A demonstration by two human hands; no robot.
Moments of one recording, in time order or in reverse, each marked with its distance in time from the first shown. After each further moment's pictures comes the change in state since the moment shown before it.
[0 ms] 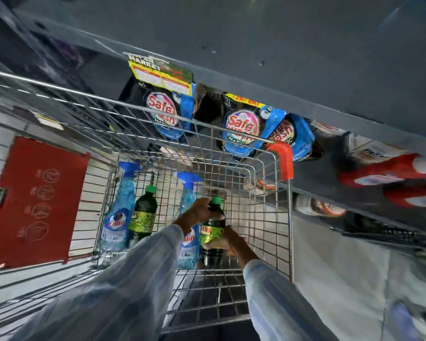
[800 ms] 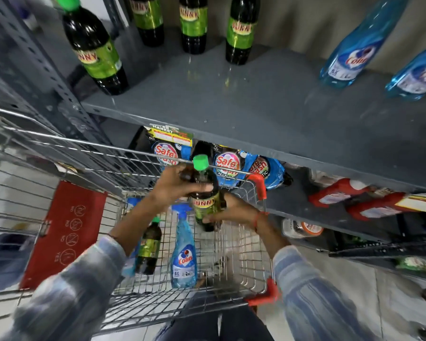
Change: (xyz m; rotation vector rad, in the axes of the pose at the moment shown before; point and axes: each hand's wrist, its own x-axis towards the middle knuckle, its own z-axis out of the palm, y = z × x) left_hand -0.198 0.145 -0.124 -0.356 0.219 0.497; right_hand -0.189 -0.149 -0.081 -0.012 -0.086 -0.604
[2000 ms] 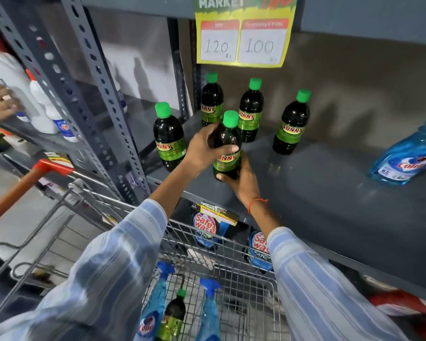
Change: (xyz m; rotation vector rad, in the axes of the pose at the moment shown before) left_hand 0.106 0.156 -0.120 0.270 0.388 0.444; right_hand 0.139 -0.197 -0.036 -0.196 0.654 -0.517
